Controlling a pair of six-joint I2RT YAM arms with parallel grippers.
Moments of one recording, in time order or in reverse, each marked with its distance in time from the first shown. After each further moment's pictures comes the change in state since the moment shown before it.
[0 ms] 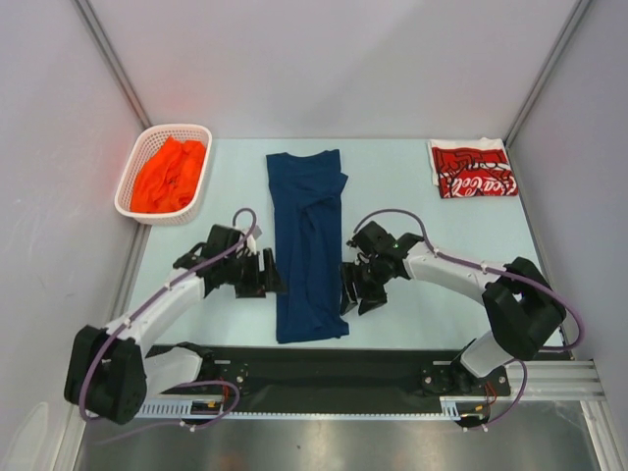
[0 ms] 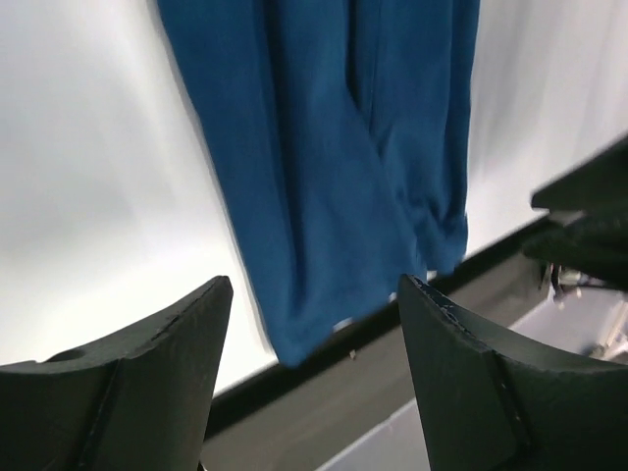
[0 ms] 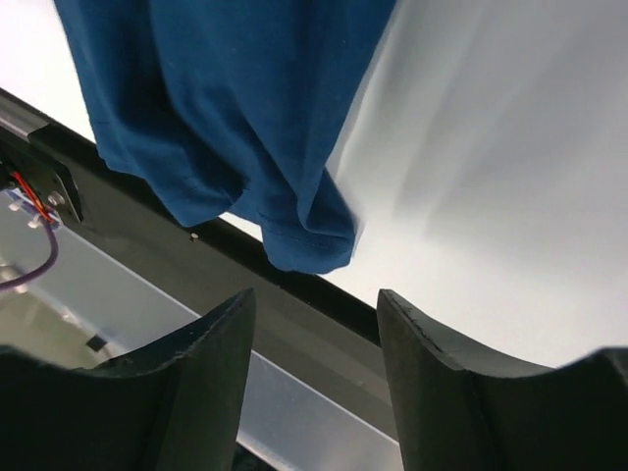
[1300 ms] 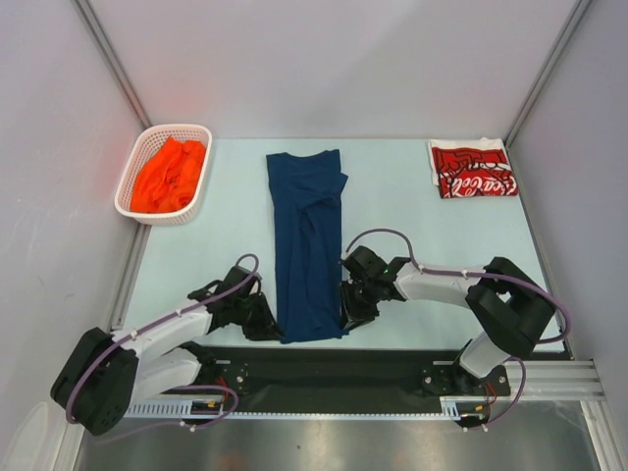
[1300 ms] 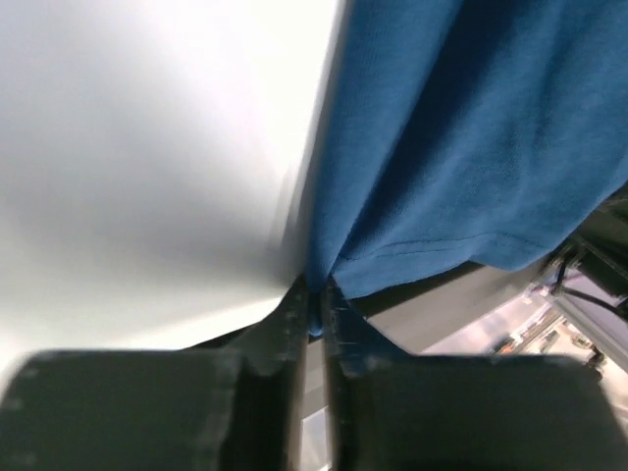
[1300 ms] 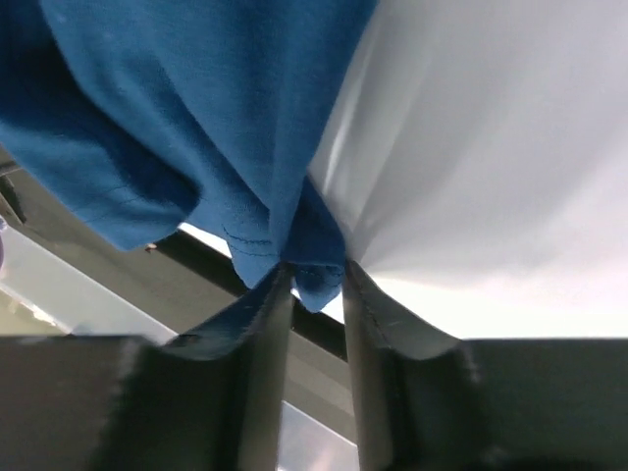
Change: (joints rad) left arm -0.238 -0.117 -0.368 0.135 -0.036 -0.494; right arm 0.132 0.040 -0.203 0.296 0.053 0.137
